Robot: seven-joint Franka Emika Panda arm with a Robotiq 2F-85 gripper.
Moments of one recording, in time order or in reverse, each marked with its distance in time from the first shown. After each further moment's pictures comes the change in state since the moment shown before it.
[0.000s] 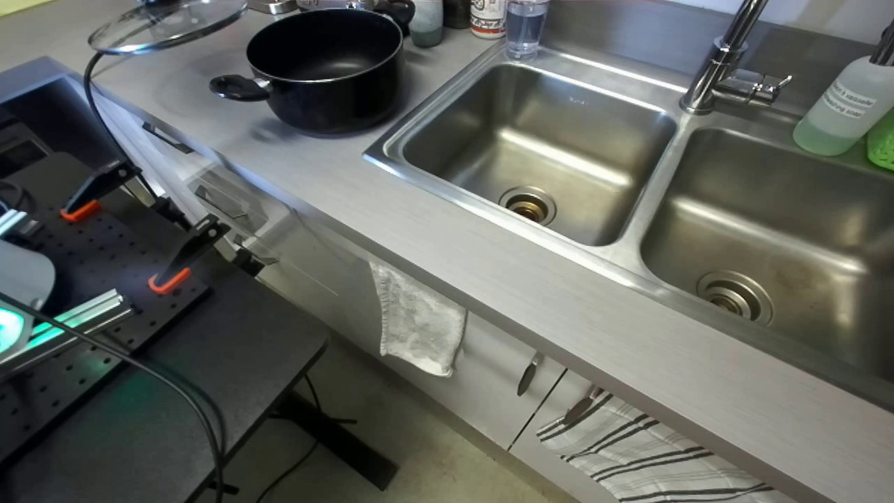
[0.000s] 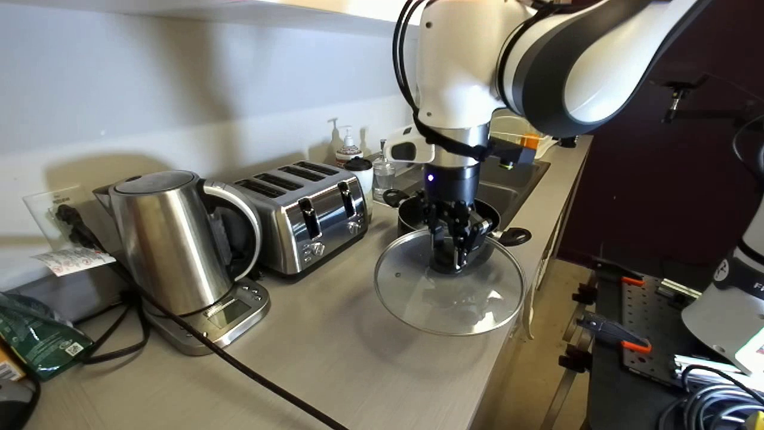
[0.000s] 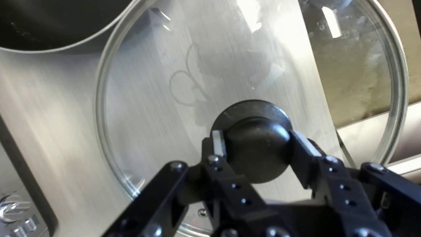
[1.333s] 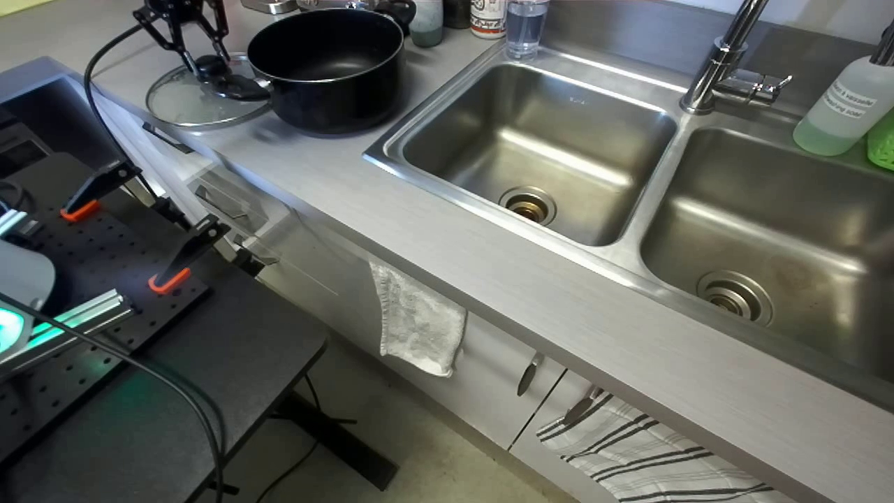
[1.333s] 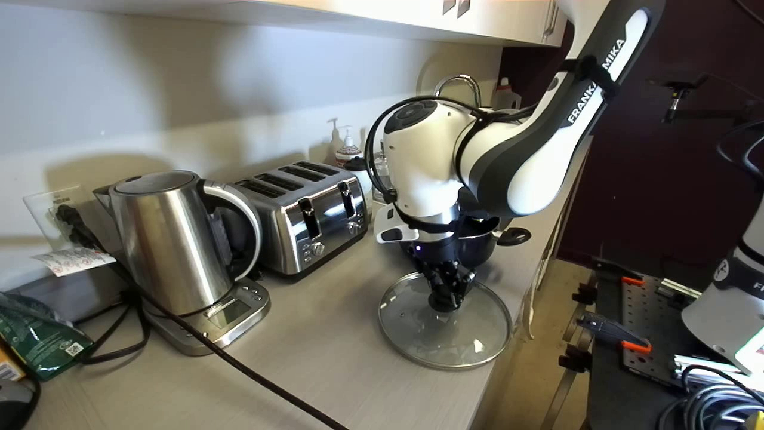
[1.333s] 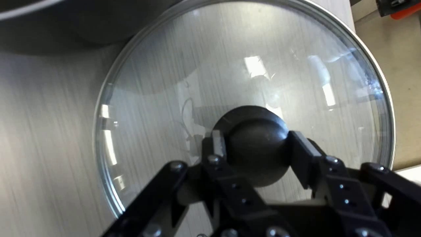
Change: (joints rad) arm -0.012 0.316 -0.032 0.125 -0.208 0.006 -0.013
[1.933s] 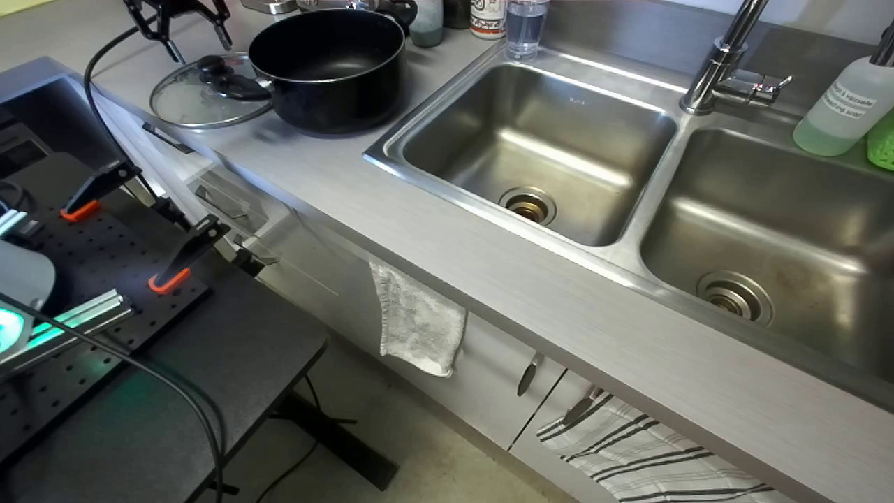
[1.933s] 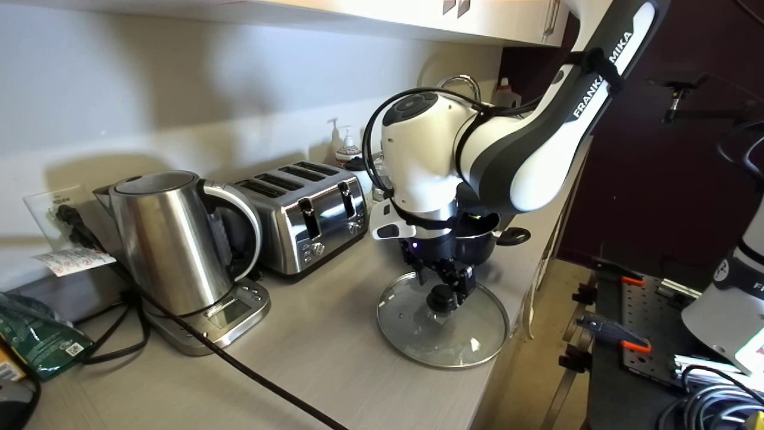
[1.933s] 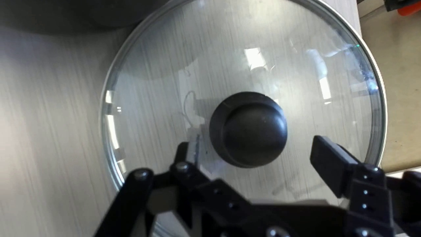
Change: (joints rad) arm 0.000 -0.017 0.018 0.006 -0.012 0.003 -0.004
